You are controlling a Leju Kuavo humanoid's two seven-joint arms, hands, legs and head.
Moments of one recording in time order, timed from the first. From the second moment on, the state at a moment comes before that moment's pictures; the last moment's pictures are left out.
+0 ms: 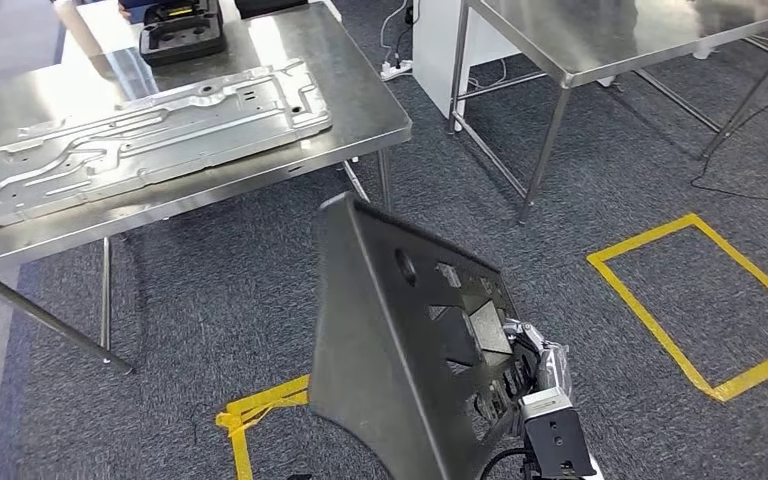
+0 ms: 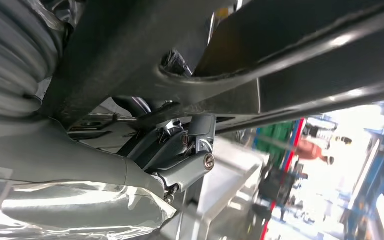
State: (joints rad) left arm -0.29 0.29 -0.59 -0.02 0.61 0.15 -0.58; right arm -0.08 -0.19 0.64 -1.73 0.13 -0.46 -0.10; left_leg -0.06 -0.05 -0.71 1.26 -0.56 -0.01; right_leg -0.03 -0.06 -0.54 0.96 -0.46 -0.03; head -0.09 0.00
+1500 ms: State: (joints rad) left arm -0.17 0.25 -0.18 -0.13 0.24 0.09 -0.44; right arm -0.09 -0.18 0.64 -1.71 0.14 -0.46 -0.12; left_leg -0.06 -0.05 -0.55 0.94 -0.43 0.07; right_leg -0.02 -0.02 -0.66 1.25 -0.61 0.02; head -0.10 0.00
